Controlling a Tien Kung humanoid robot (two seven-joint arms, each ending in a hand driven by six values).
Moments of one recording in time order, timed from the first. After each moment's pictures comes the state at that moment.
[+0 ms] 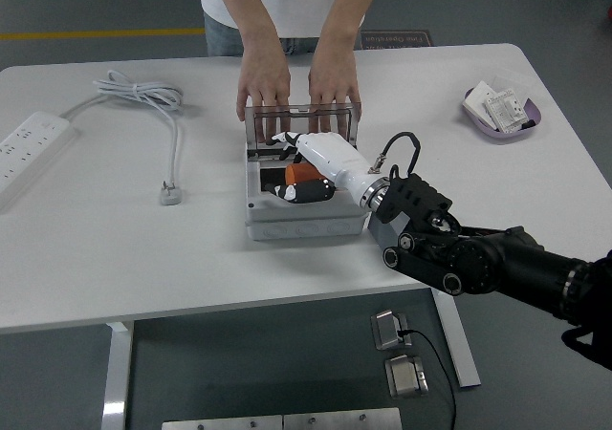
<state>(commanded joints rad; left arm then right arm) -0.04 0.18 -0.89 -0.24 0.78 -0.02 0.27 0.89 -0.14 0.16 0.85 -1.40 -0.48 0.17</state>
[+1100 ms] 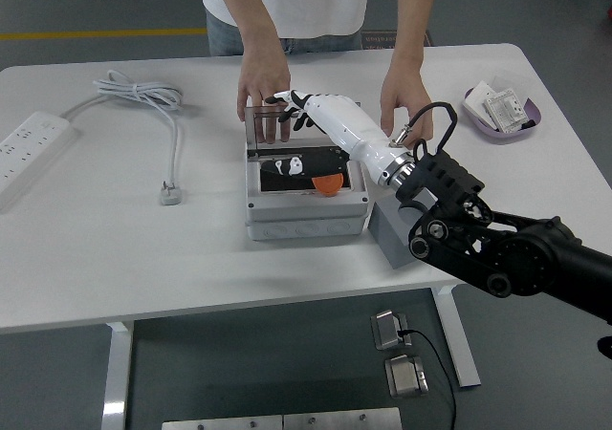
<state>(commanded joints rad) -0.03 0.17 -0.87 -0.24 0.76 -0.01 0.27 0.81 -0.32 0.38 1.20 -1.55 -0.42 0.07</state>
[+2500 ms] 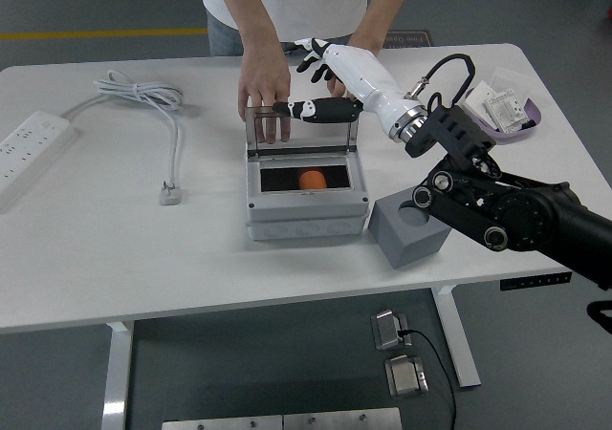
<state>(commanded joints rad) -0.04 0.17 -0.89 -0.24 0.78 -0.02 0.28 0.95 -0.26 0.42 1.00 -1.46 -0.39 0.10</state>
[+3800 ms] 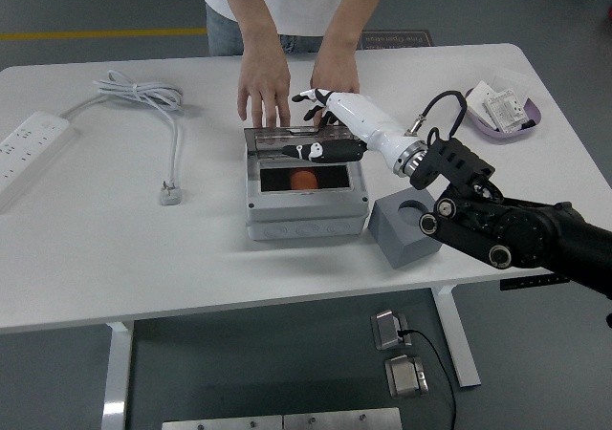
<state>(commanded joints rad) -0.05 0.18 -0.89 -0.24 0.77 -0.01 0.27 0.91 -0.32 0.25 1.05 -1.38 -0.41 0.13</state>
